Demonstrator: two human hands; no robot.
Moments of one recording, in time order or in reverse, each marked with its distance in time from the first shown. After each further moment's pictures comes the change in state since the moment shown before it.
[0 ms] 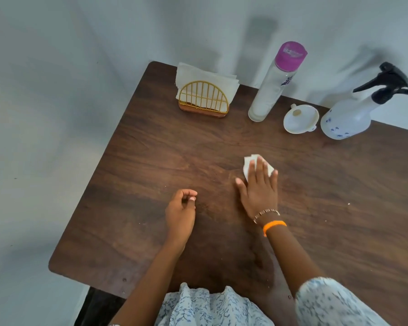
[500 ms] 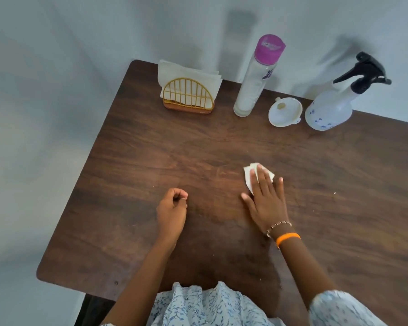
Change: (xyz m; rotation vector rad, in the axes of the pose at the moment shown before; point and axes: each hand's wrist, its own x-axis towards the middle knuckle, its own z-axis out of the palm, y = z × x) left_hand 0.004 -0.004 0.005 0.067 -0.039 0.005; right_hand -0.038 0.049 -0.002 -0.068 -0.052 -0.076
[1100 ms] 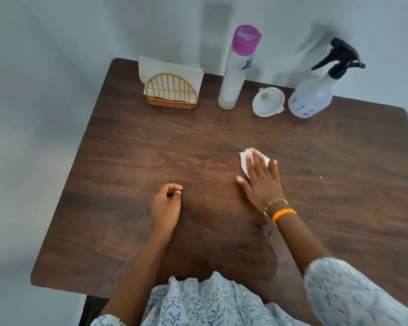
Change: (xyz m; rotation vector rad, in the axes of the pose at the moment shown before) left_hand 0.002 -0.004 0.006 0.058 -0.033 0.028; right_hand 0.012 0.015 -0.016 -0.051 -0.080 0.039
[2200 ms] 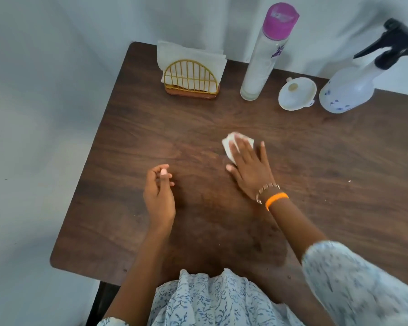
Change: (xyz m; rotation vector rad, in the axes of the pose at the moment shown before) left_hand 0.008 0.014 -0.025 -0.220 0.294 0.112; right_hand 0.046 -0.051 0.005 0.007 0.069 -0.280
